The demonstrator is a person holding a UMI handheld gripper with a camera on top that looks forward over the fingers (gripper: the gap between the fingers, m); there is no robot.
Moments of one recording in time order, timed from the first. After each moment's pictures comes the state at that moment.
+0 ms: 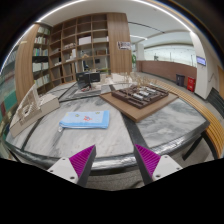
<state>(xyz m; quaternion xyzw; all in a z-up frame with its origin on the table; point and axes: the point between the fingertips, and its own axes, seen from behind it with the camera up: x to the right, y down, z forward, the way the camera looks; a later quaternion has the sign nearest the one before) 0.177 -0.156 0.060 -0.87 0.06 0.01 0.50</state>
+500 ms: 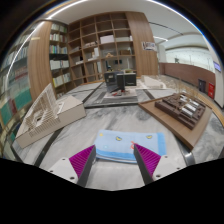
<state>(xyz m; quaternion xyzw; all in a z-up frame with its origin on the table) 0.011 0.019 0.067 -0.86 -0.02 0.09 0.50</state>
